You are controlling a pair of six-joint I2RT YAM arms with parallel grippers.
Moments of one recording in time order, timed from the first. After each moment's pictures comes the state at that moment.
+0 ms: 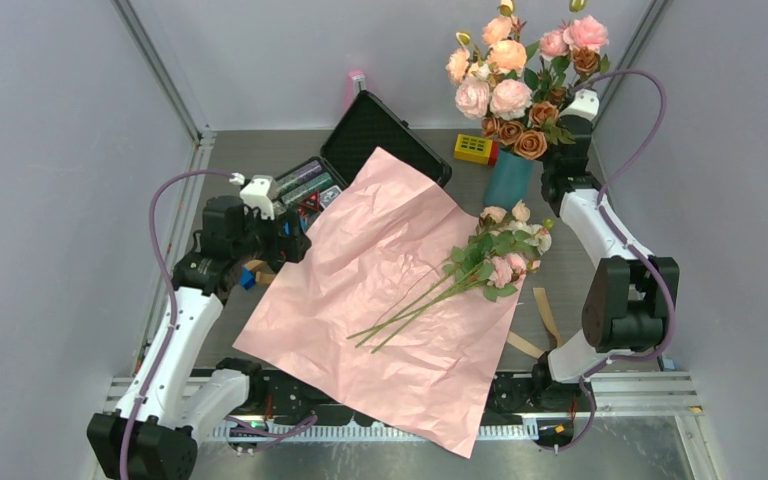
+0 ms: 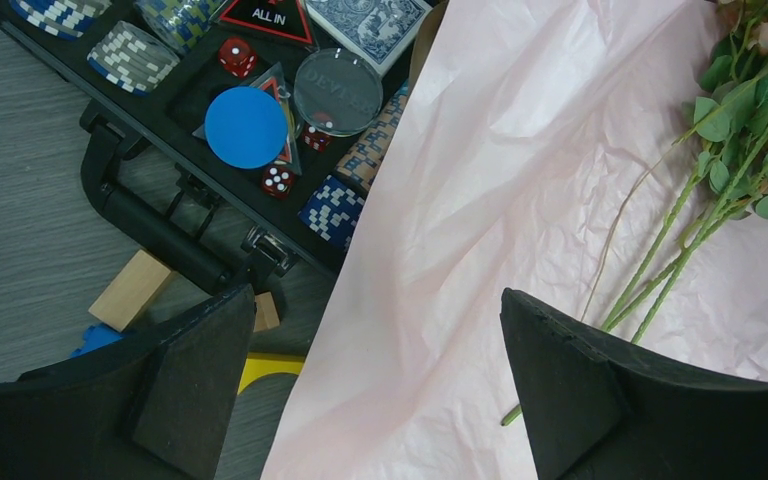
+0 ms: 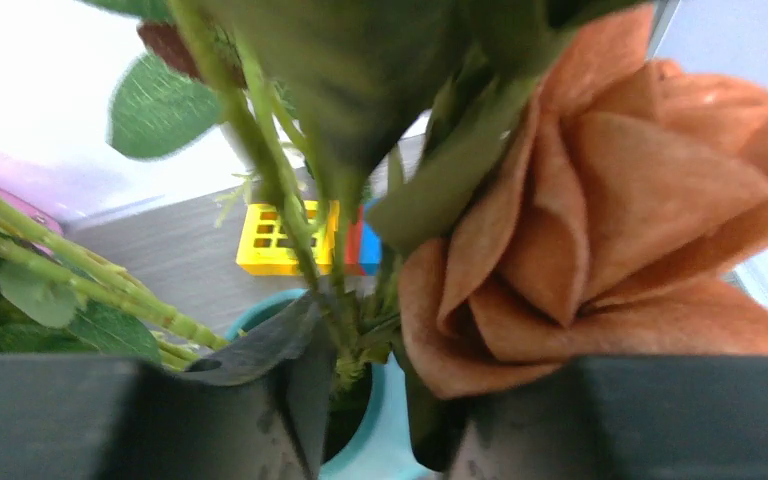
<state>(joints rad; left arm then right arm) -0.16 0.92 0.88 -0.55 0.22 -0.11 0.00 1.57 1.20 0.17 0.17 0.23</state>
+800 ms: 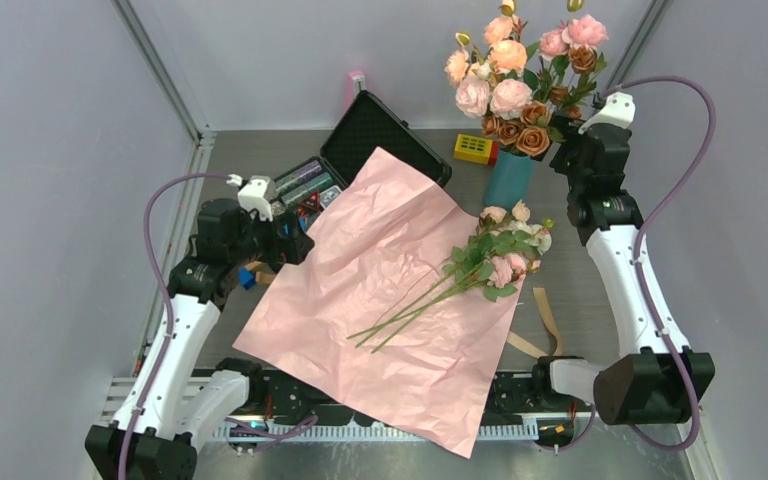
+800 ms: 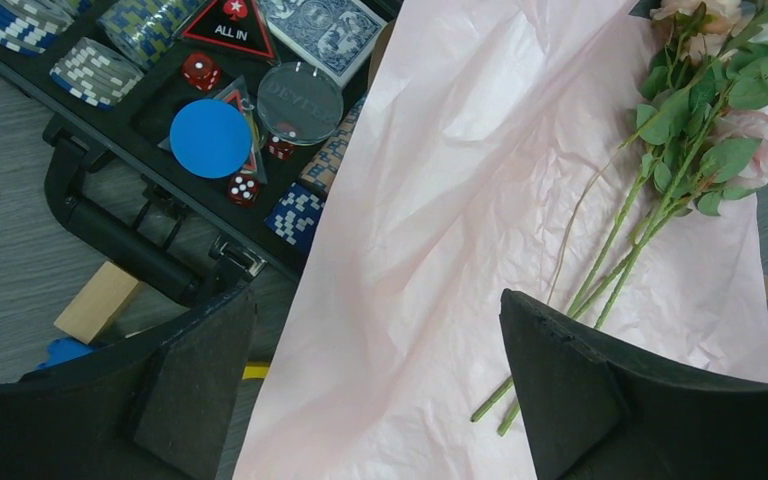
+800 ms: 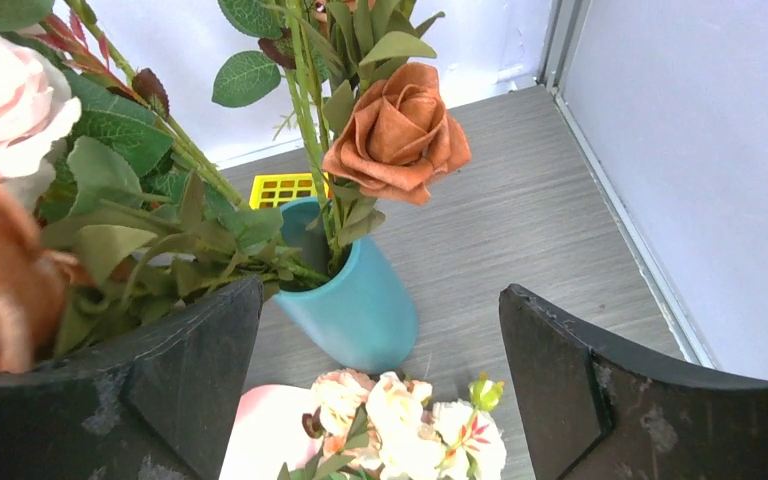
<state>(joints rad) -0.16 0.87 0.88 -0.55 0.28 -0.14 0.00 1.23 1.20 -0.18 0.21 0.20</state>
